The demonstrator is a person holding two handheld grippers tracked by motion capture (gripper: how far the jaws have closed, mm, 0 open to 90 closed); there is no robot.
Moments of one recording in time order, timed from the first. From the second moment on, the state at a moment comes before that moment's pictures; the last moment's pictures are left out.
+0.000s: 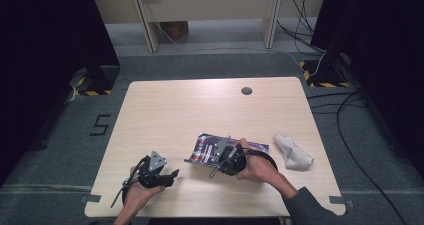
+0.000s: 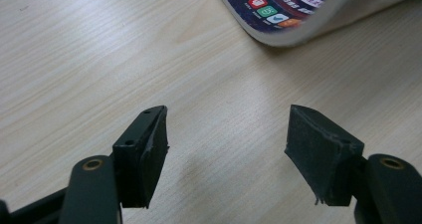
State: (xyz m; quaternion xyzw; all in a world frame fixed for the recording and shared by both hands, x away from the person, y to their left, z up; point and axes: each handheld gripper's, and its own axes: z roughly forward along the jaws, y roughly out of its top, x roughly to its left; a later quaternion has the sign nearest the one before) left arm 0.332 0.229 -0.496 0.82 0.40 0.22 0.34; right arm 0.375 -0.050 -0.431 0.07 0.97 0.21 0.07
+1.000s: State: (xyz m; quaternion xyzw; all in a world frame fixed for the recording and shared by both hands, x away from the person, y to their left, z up) left arm 0.336 0.198 -0.499 0.83 0.38 0.20 0.35; right arm 0.362 -0.108 -0.485 0.24 0.93 0.28 0.07
